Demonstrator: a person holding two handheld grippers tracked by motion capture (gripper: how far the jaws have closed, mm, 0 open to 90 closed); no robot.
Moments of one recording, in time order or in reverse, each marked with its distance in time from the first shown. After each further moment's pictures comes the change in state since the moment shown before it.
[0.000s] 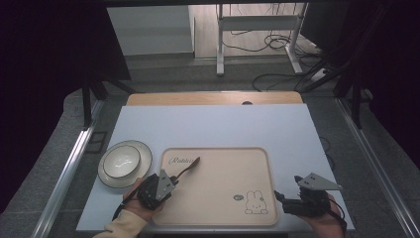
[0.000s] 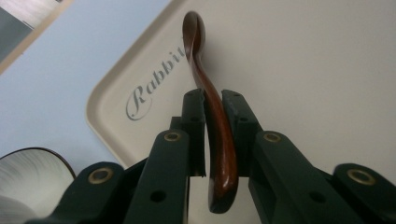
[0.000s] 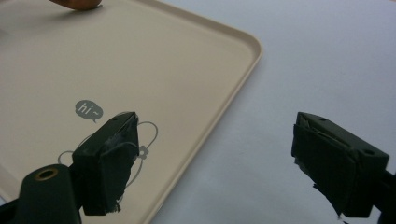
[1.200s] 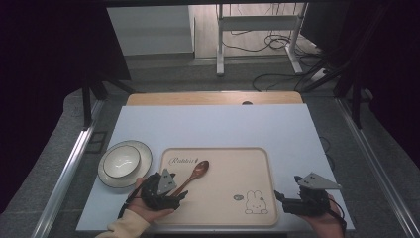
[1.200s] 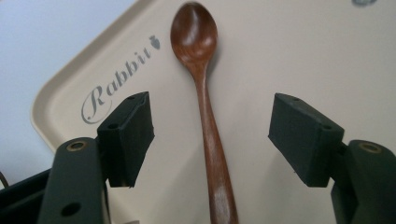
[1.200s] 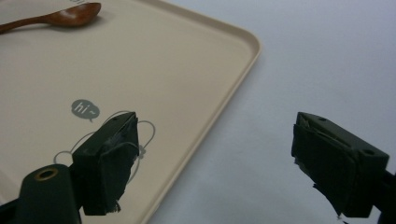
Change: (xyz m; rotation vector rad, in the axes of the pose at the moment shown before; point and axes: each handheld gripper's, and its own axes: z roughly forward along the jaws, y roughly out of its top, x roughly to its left) left arm 0.001 0.006 0.003 -0.037 -0.127 -0.119; right arm -0.002 -0.001 0.003 0.003 -0.002 0.012
